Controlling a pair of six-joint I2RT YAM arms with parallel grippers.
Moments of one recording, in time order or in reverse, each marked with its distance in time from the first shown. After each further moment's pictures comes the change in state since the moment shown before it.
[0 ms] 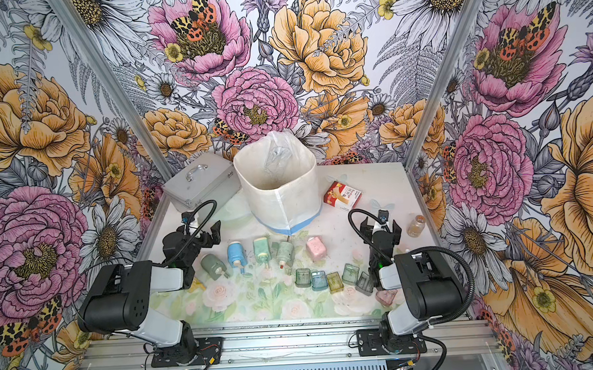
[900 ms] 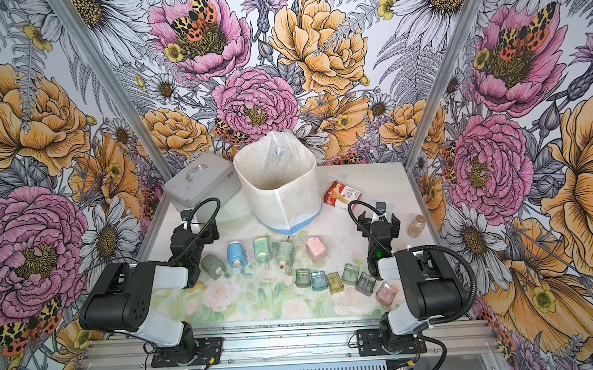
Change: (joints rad) left arm -0.092 0.000 0.012 -0.010 -0.354 -0.026; right arm -0.006 0.001 0.090 -0.138 -0.002 0.007
